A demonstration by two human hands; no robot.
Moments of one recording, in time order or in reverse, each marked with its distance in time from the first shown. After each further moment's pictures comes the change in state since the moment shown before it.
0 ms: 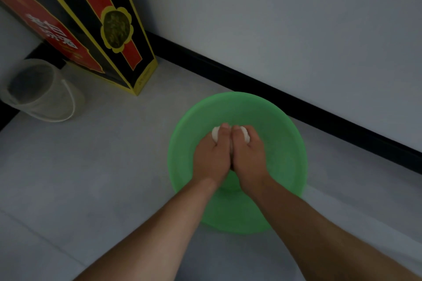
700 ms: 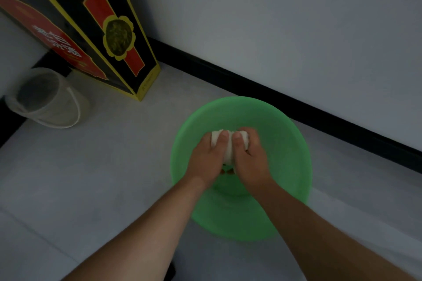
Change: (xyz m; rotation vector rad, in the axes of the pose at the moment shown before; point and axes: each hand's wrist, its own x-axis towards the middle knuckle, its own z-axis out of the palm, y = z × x) left_hand 0.016 -0.008 -0.016 0.072 -0.156 -0.102; right_hand 0.014 0.021 -0.015 -0.243 -0.102 -0.164
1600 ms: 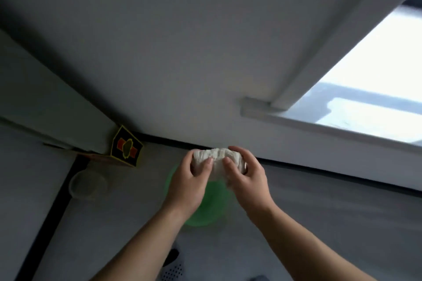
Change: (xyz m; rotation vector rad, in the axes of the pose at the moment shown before) left_hand -0.254 0.409 -0.092 0.099 -0.154 0.226; right_hand -0.152 -0.430 -0.210 0.191 0.225 0.063
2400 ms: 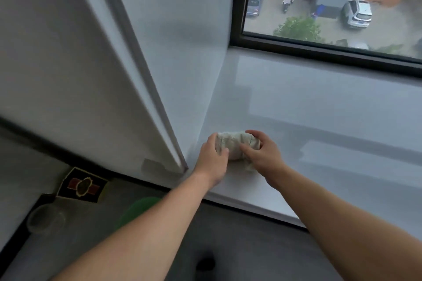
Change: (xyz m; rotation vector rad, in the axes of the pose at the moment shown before) left_hand 0.104 0.222 0.288 0.141 -0.078 0.007; right_hand 0.230 -0.096 -0.305 -0.174 -0.112 0.040
